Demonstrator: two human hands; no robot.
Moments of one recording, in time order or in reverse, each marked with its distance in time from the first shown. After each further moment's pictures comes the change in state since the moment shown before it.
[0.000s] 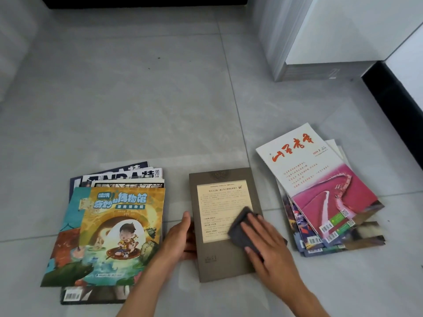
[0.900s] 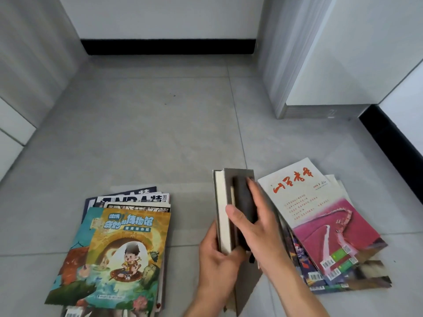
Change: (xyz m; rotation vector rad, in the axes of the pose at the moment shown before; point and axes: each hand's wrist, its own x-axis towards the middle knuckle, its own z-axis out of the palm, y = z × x) left_hand -0.074 0.053 0.088 -0.265 0.067 0.687; right_hand 0.118 -0.086 -0.109 1.035 0.128 0.382
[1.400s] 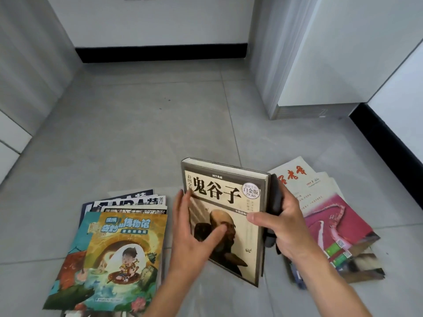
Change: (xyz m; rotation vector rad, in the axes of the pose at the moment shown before) left_hand 0.017 0.027 -0.040 0.376 0.023 0.172; right_hand 0.011 -0.020 -0.046 0.278 -0.053 -0.064
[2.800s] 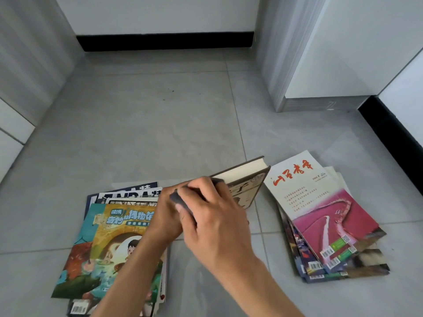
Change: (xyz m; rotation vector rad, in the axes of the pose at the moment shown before) left_hand 0.048 0.018 -0.045 -0.107 -0.149 0.163; right_hand -0.027 -0.007 0.125 -1.180 -0.022 -0.624
